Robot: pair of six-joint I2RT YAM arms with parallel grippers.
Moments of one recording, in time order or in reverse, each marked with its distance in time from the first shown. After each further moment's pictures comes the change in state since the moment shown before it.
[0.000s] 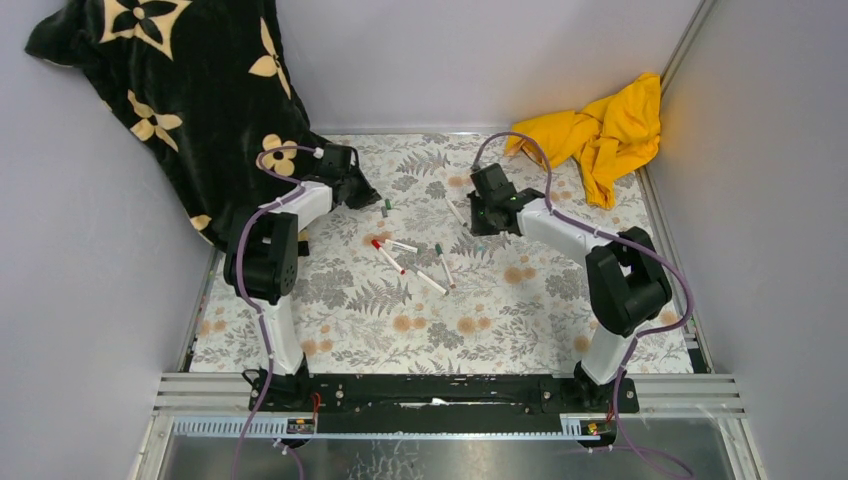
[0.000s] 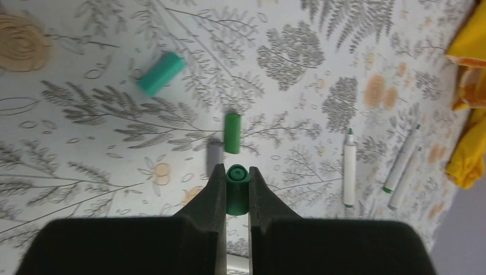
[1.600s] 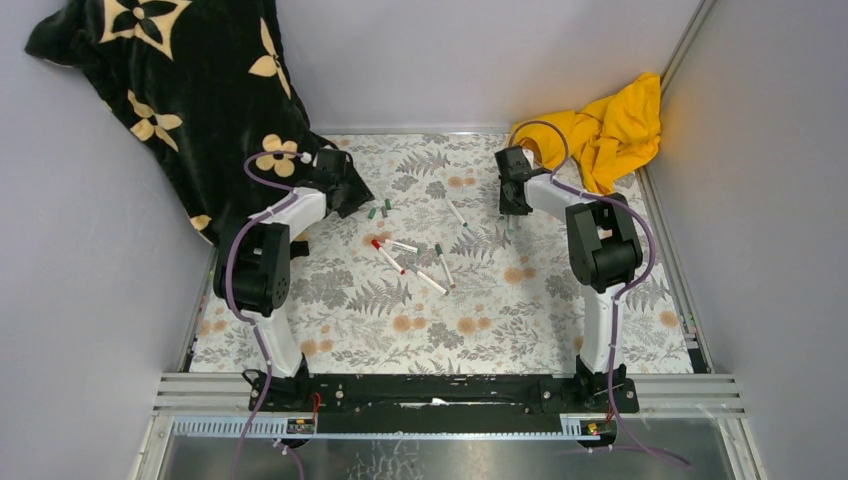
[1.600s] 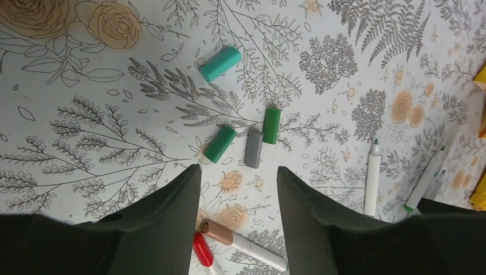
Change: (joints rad) left arm 0.011 -0.099 -0.088 -0.045 -0.153 -0.005; right arm -0.251 0.328 0.227 0.001 0.196 -0.048
